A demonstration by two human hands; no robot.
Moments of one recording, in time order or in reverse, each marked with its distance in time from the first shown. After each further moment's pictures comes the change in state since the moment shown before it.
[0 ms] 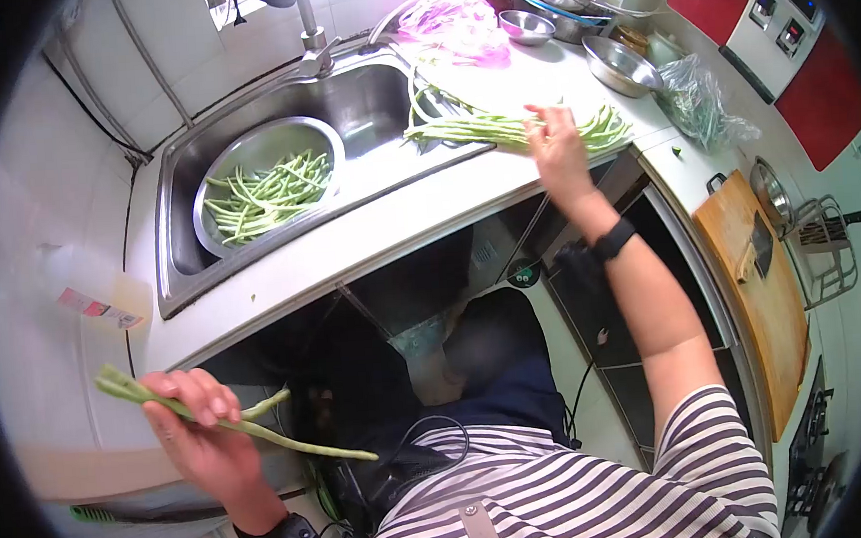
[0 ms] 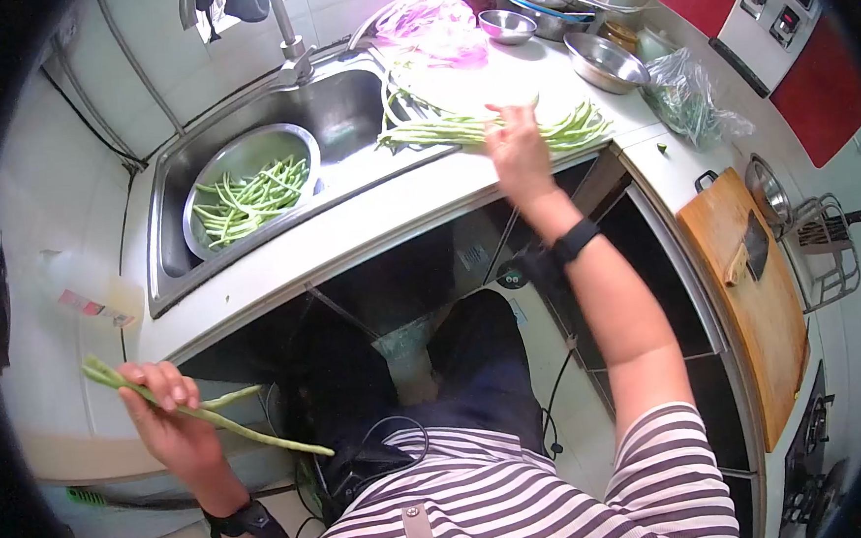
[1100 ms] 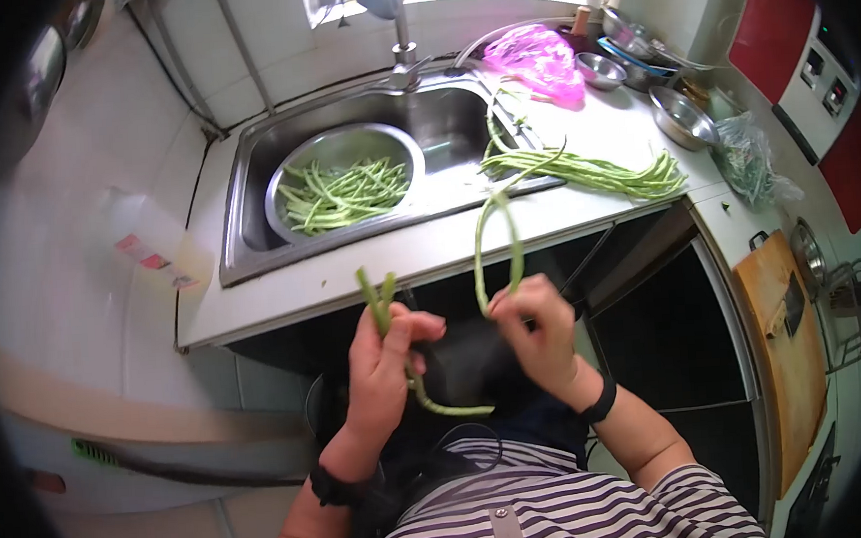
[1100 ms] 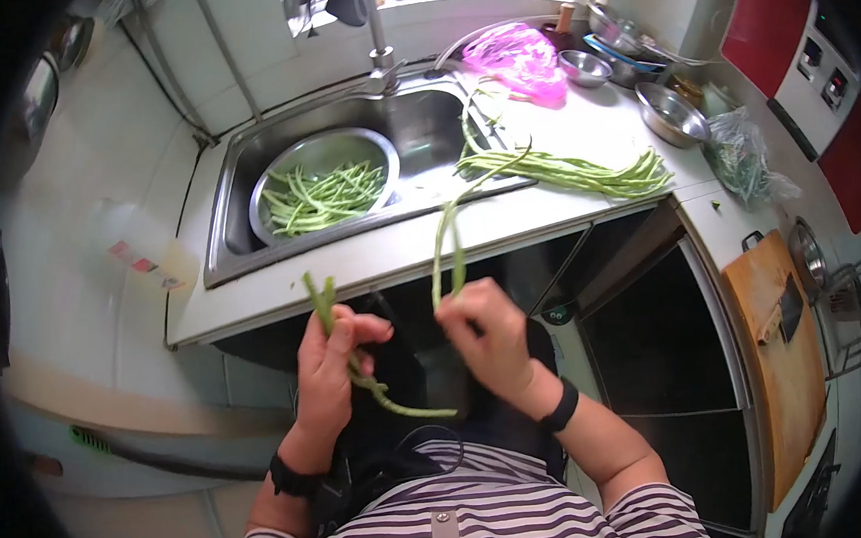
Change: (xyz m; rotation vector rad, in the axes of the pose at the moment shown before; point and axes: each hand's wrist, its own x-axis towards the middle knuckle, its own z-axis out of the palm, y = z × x) left_hand -0.019 -0.078 0.044 0.188 -0.102 -0.453; right_hand -0.136 -0.134 0.015 0.561 -0.135 -0.291
